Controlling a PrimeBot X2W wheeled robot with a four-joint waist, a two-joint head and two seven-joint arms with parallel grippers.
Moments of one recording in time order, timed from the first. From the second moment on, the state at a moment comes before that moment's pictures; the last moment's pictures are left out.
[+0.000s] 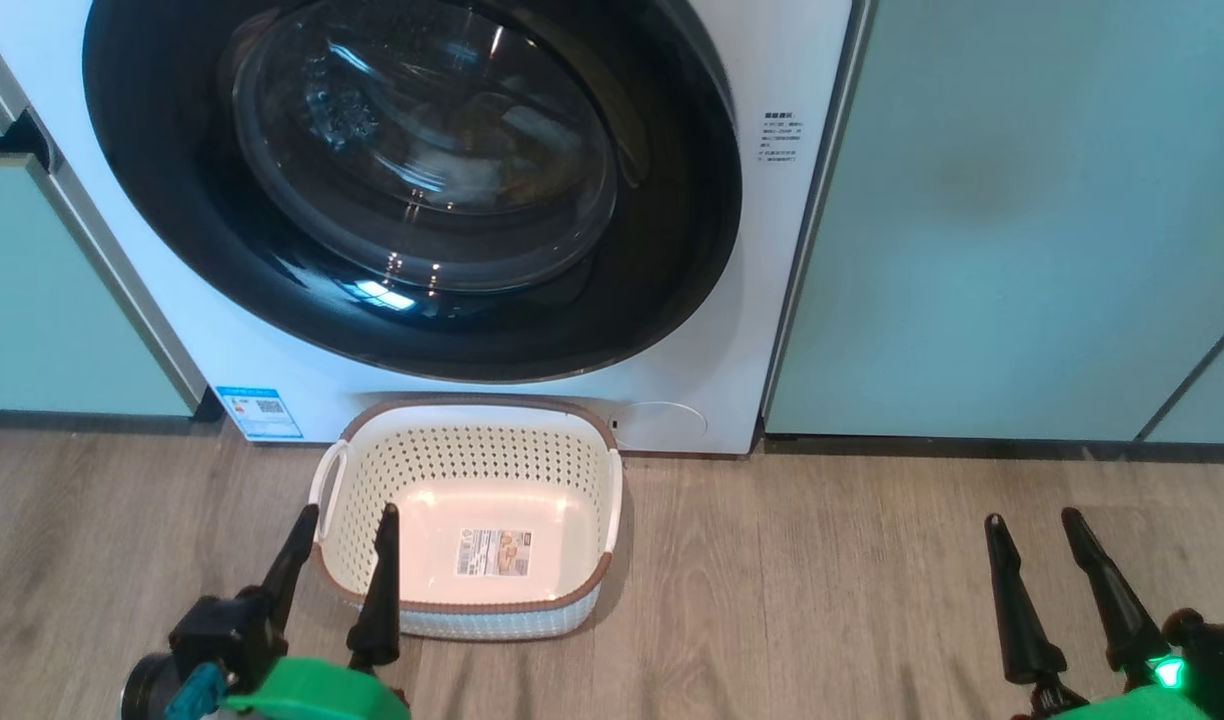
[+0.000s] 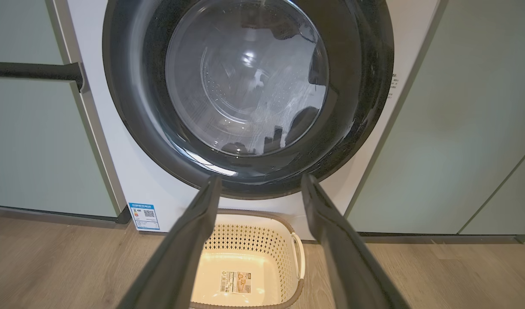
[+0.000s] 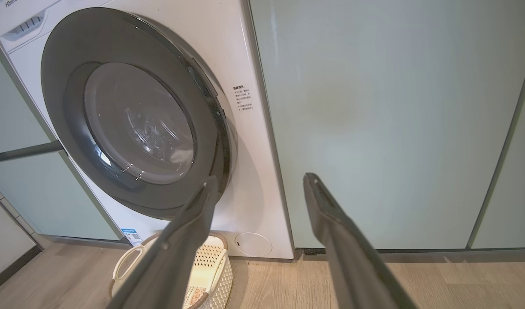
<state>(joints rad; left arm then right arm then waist) 0.19 0.09 -0.01 -0.10 -0.22 0.05 -0.17 0.14 -0.05 0.06 0.00 0.25 0.13 -0.22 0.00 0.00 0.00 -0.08</state>
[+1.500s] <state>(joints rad) 0.22 0.07 -0.05 0.07 -0.36 0.05 -0.14 0.18 -0.05 0.07 0.17 0.40 0.13 -0.20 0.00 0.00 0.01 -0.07</state>
